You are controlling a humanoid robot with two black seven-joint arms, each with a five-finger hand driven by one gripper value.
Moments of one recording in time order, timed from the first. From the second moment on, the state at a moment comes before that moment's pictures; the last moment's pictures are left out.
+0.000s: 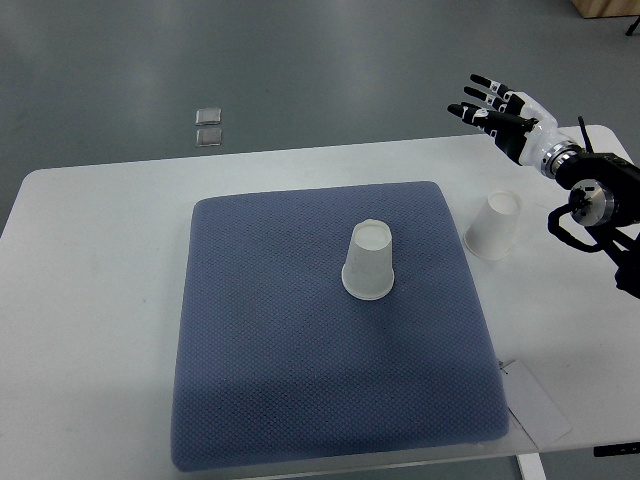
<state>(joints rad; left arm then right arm) -0.01 0.00 -0.05 -0.20 0.05 0.10 -0.05 0.84 -0.35 0.68 0.67 -0.25 0.12 0.14</state>
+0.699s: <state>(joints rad) -0.01 0.00 -0.05 -0.20 0.05 0.10 -0.05 0.87 -0.54 0.66 0.80 -0.72 0.23 0.14</state>
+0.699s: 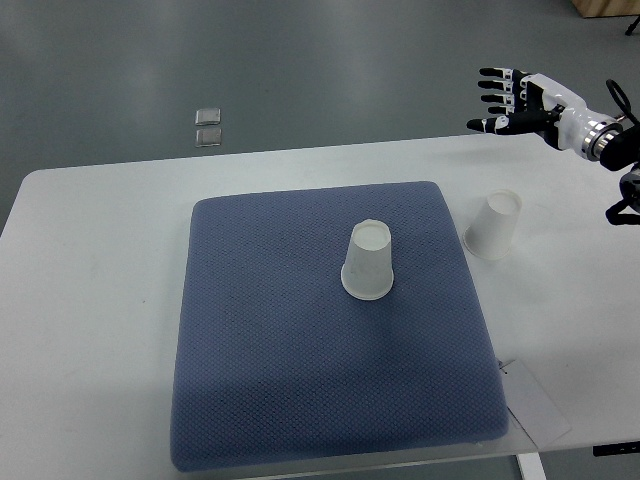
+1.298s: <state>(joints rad) -0.01 0.00 -0.05 -0.20 0.05 0.10 -0.05 1.04 -0.72 0.31 1.01 -1.37 0.38 0.20</state>
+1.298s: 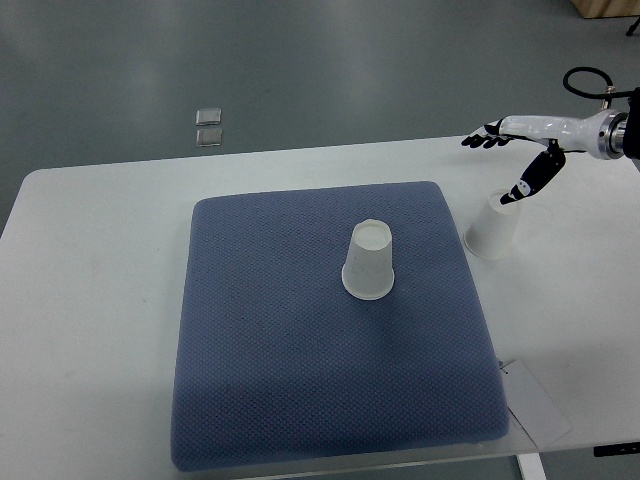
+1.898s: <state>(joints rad) -0.01 0.00 -0.05 -0.20 0.05 0.10 -0.05 1.03 -0.64 0.16 0.94 -1.48 0.24 0.20</state>
